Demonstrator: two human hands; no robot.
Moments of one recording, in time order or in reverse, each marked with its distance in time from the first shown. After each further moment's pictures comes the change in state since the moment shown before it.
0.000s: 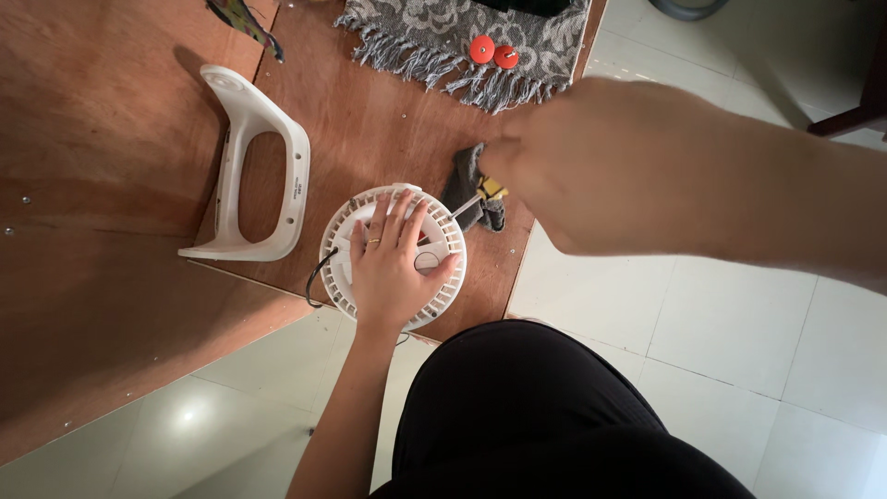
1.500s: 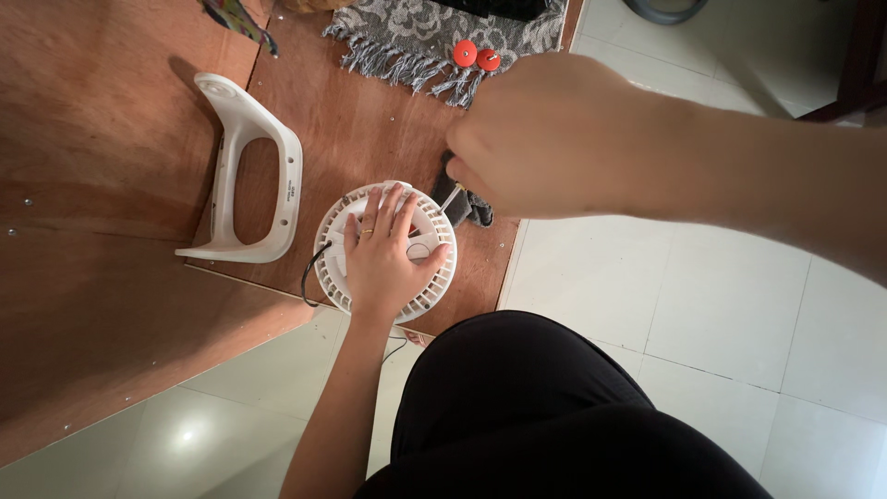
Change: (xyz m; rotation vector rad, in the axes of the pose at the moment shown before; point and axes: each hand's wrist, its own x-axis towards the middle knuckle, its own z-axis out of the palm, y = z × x) left_hand 0.005 -0.003 0.004 0.010 -0.022 0.012; right_hand 0.022 -0.010 -0.015 -0.004 -0.328 0.250
